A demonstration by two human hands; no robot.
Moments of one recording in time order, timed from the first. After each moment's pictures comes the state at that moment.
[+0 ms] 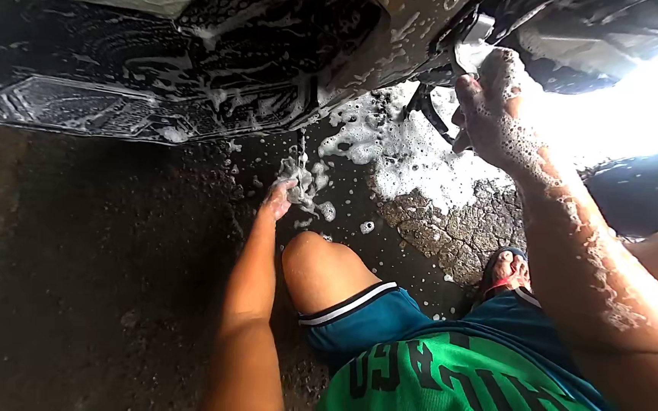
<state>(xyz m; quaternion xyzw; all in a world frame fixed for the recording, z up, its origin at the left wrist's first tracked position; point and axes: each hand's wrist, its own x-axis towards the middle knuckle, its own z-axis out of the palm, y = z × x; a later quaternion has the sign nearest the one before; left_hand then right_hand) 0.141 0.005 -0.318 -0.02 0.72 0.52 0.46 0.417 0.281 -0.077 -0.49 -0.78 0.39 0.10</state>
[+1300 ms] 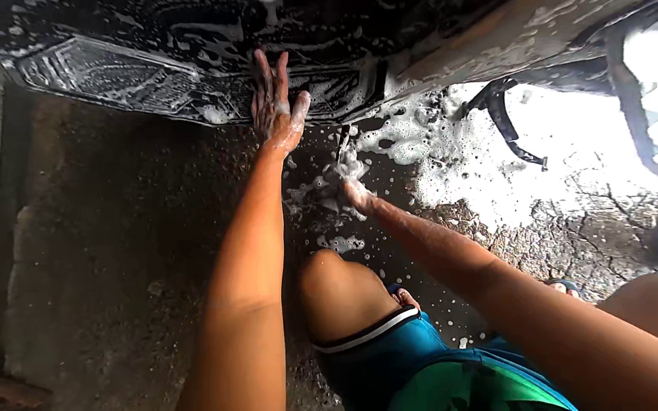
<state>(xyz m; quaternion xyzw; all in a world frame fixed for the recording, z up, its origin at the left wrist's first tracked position) 0.024 0.069 -0.223 0.39 0.90 0.19 0.03 0.246 0.101 -0.364 -0.29 -0.64 0.70 -0.11</state>
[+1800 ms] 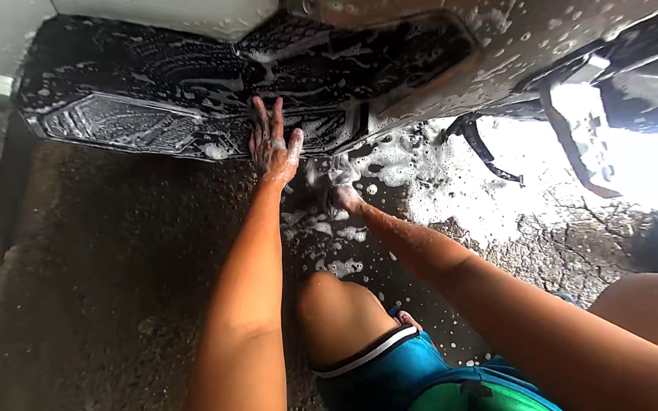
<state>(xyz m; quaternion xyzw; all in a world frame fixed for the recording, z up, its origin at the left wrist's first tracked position) 0.028 0.073 -0.224 0.37 0.91 0.17 0.01 0.202 0.130 -0.366 -0.34 -0.67 0.66 -0.03</state>
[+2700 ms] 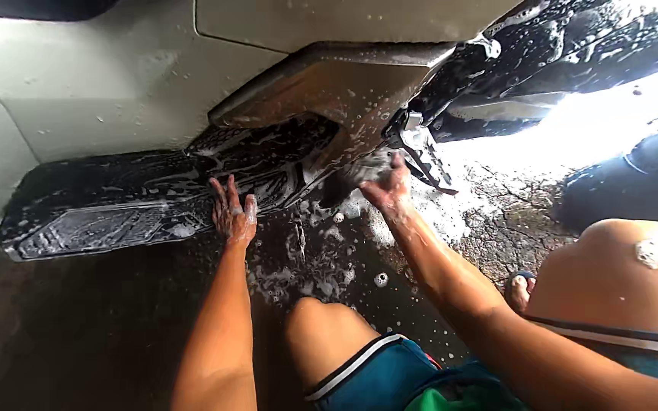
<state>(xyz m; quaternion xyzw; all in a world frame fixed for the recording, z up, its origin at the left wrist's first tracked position) 0.021 0.067 -0.231 0.38 0.91 0.15 -0.01 0.305 0.273 -0.196 -0.26 0.04 0.87 0.43</state>
